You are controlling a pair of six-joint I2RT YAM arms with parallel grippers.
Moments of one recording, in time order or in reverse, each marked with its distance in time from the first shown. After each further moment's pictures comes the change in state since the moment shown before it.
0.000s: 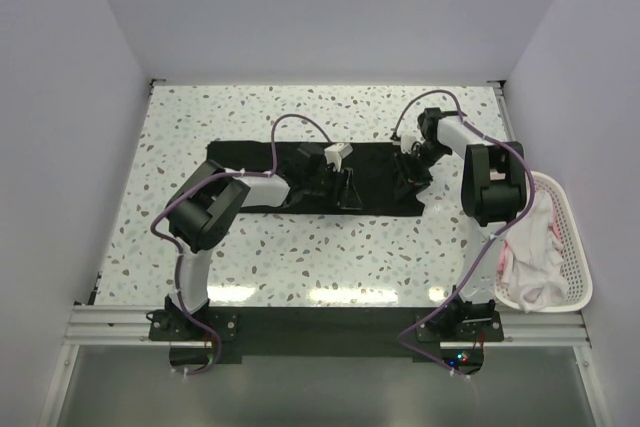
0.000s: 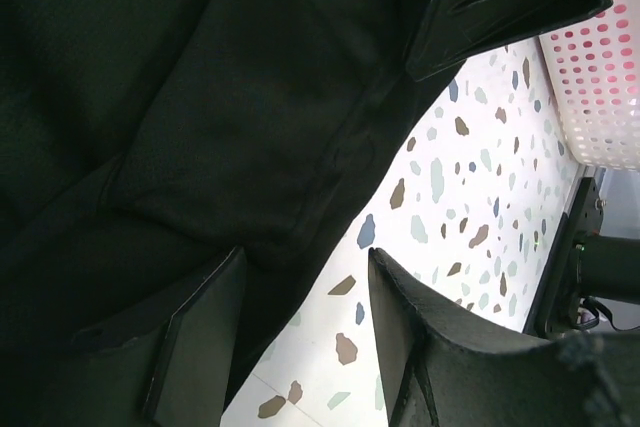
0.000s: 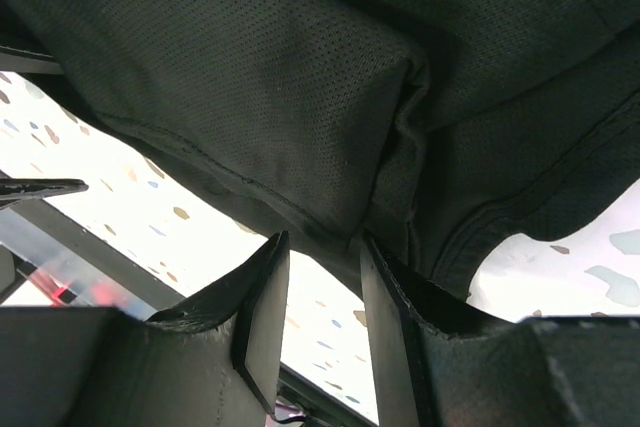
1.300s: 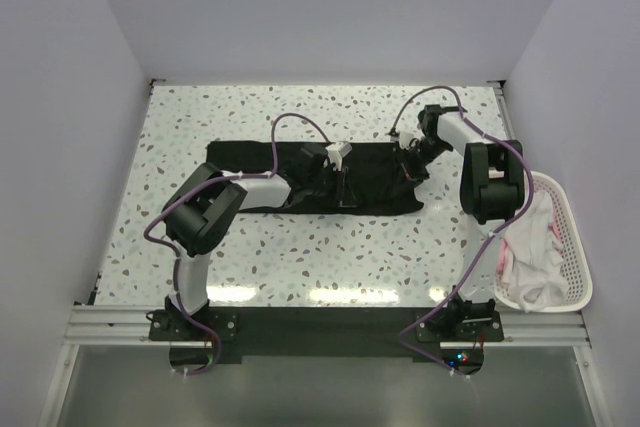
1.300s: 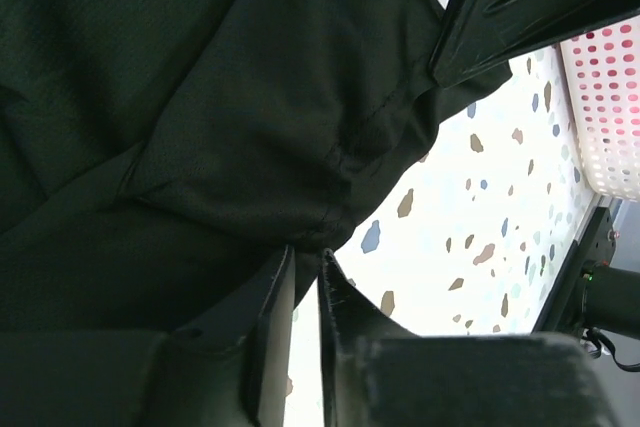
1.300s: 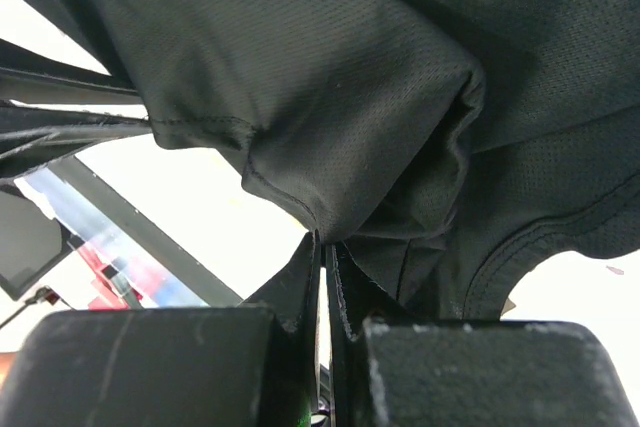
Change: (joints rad) left arm -0.026 -0.037 0.007 -0.071 -0.113 -0.051; right arm -0.004 0.029 0.057 -0.060 -0.111 -0.008
